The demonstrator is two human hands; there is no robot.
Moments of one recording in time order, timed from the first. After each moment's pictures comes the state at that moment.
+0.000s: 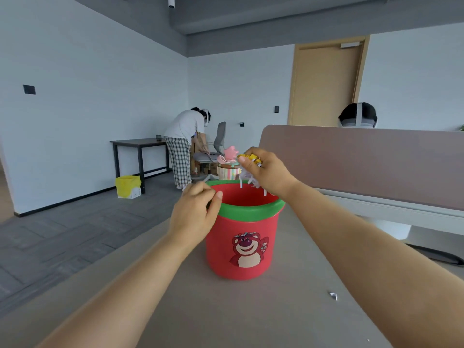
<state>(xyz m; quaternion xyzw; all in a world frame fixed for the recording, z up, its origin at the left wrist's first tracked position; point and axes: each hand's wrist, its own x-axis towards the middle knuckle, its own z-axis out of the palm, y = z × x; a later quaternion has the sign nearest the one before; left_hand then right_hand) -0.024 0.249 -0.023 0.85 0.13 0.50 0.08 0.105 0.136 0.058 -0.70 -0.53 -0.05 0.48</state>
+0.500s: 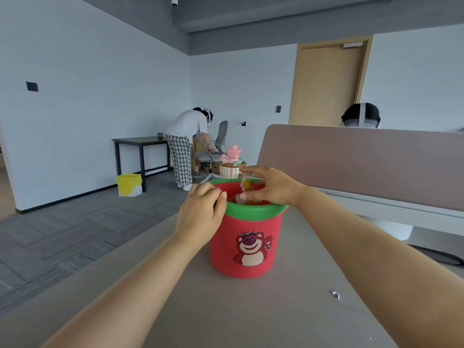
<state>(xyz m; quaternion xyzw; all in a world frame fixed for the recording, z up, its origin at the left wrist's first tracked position) -0.025 0.243 -0.025 0.86 0.14 0.49 0.06 0.115 0.130 0.044 -0.78 -0.55 0.03 0.29</state>
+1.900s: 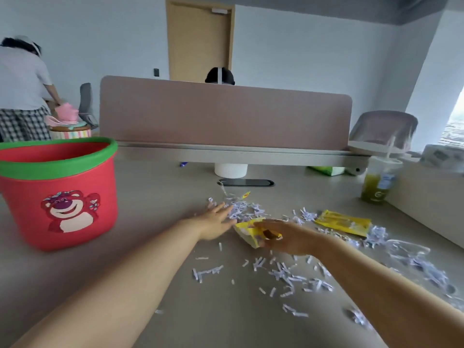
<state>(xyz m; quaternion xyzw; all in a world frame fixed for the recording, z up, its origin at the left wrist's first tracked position) 0.144 -0.006 -0.119 0.99 -0.05 -0.10 0.12 0.132 -0.226 -0.098 -0.93 -0.32 0.11 0.16</state>
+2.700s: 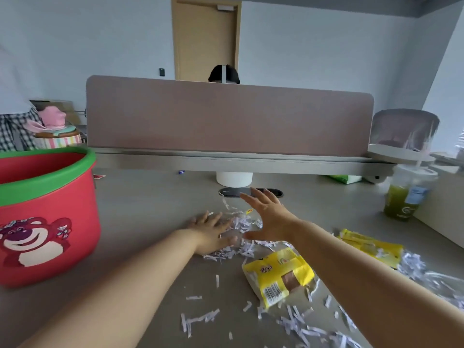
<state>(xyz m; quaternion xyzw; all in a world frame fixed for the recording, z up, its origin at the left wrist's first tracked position) 0.193 0.007 -0.123 0.99 -0.05 -0.13 0.02 0.230 -0.178 -0.086 -0.94 -0.32 0.00 0.10</state>
